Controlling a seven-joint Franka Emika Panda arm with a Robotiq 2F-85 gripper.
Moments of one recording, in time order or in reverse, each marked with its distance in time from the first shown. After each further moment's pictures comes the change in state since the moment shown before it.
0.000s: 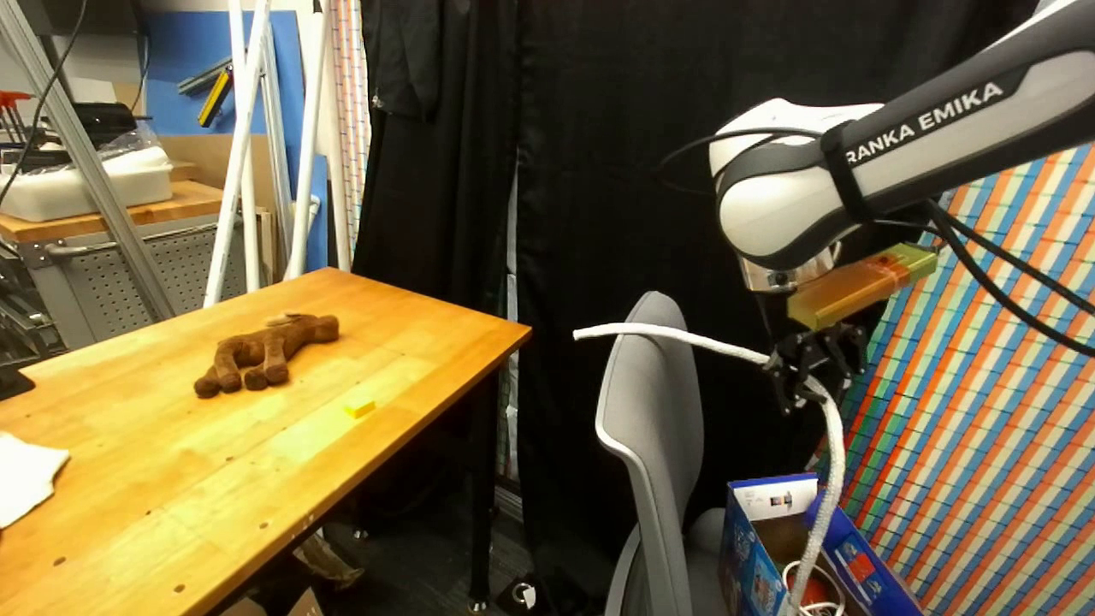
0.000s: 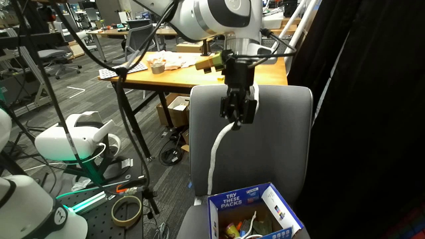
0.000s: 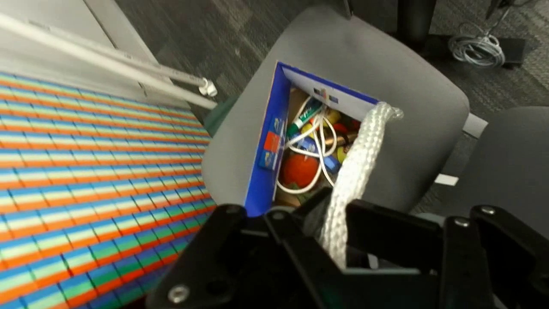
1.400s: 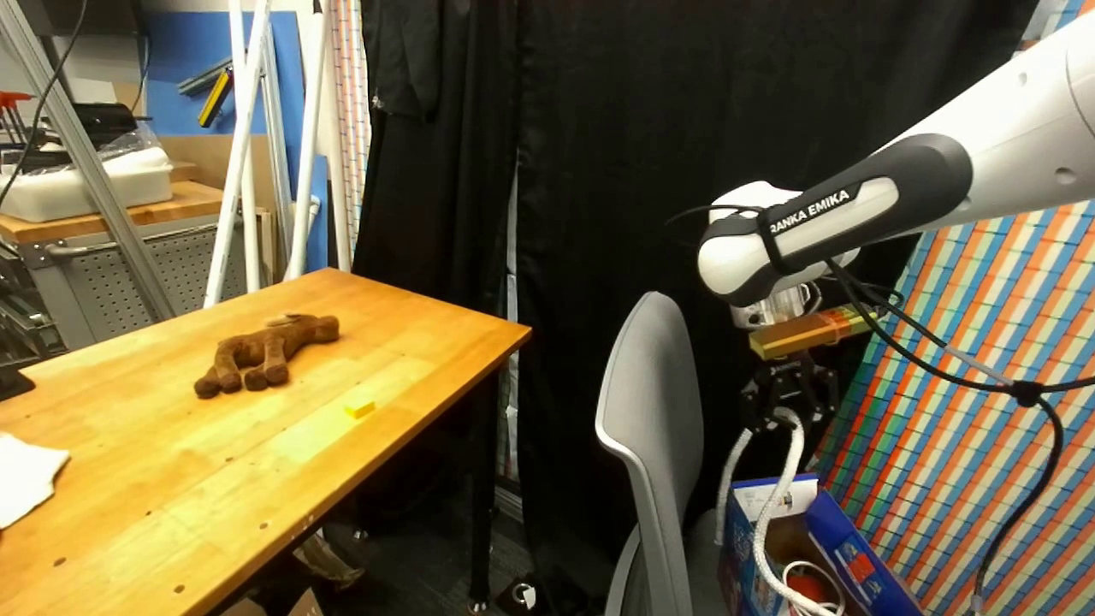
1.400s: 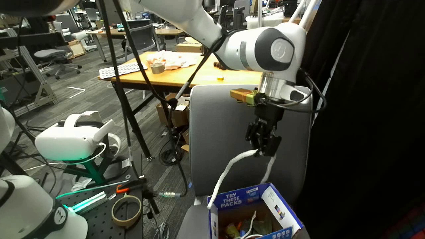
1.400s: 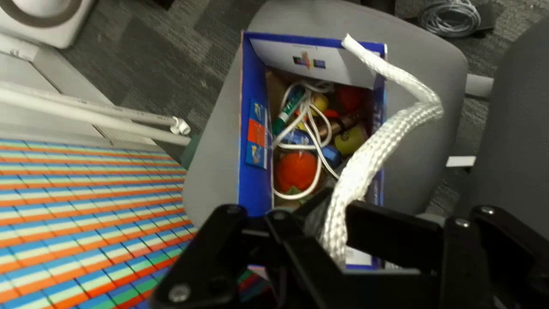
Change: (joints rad) arm -0.058 0.336 -0.060 0.273 0.099 0.003 0.069
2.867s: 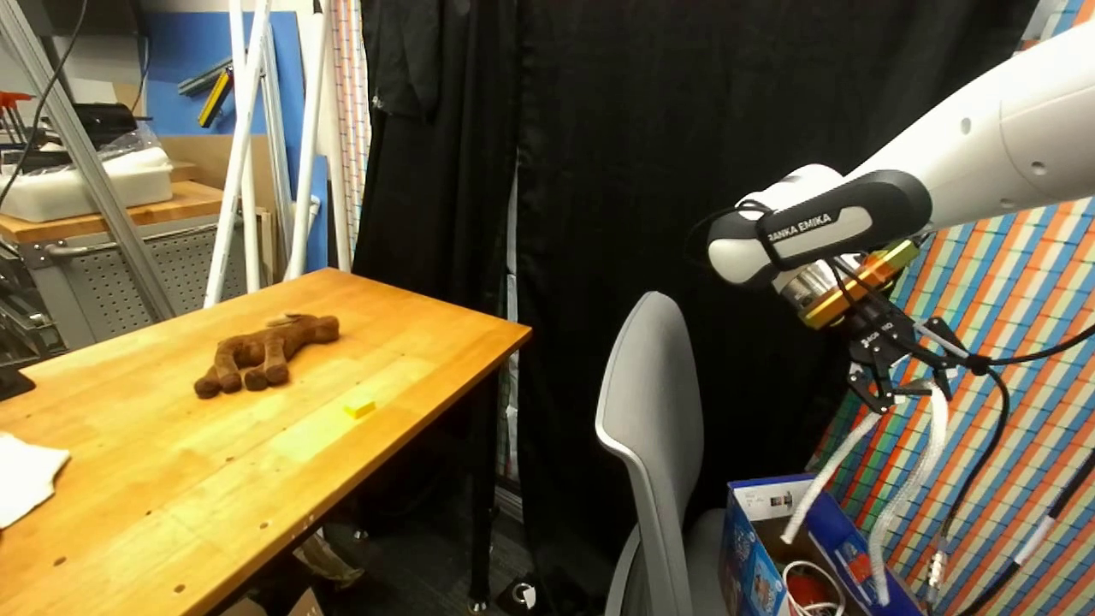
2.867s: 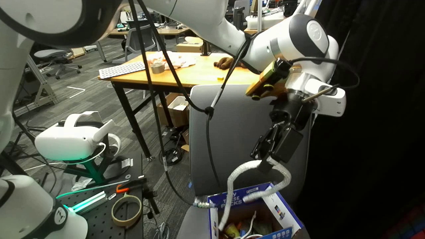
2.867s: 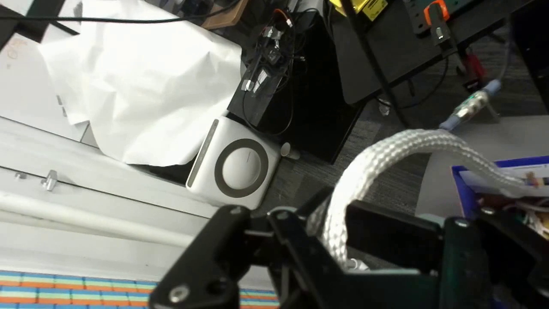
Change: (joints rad) arm 0.012 0.156 -0.095 0.318 -0.235 -0.652 0.097
